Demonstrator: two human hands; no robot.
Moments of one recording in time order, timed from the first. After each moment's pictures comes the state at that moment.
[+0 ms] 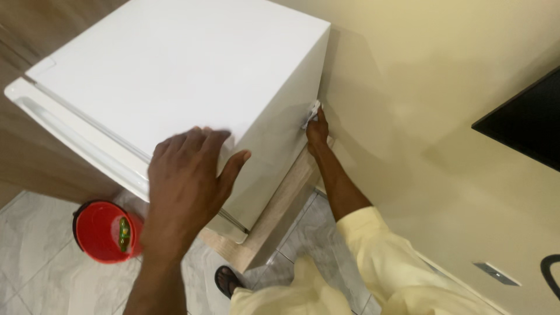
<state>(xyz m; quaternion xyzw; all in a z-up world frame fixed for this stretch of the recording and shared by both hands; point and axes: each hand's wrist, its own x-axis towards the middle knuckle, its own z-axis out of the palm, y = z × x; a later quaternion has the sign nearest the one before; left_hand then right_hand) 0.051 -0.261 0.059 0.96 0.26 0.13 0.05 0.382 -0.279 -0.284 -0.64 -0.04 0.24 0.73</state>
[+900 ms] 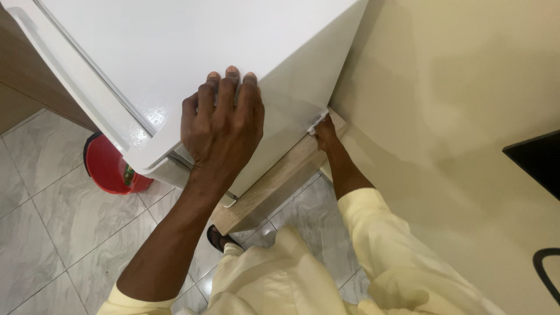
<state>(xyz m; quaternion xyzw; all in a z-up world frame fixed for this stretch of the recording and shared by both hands) 0.118 -0.280 -0.017 0.86 0.25 0.38 -0.23 0.423 -0.291 -0.436 -0.68 -0.07 0.43 0.59</state>
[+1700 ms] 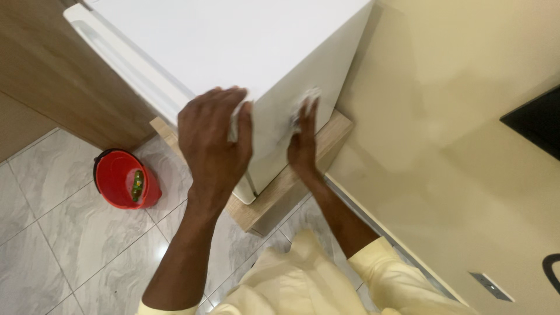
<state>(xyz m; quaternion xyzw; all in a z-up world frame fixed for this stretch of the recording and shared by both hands) 0.019 -0.282 -0.016 0.84 0.22 0.49 0.05 0.190 -0.330 -0.197 -0.66 -0.42 0.01 0.62</state>
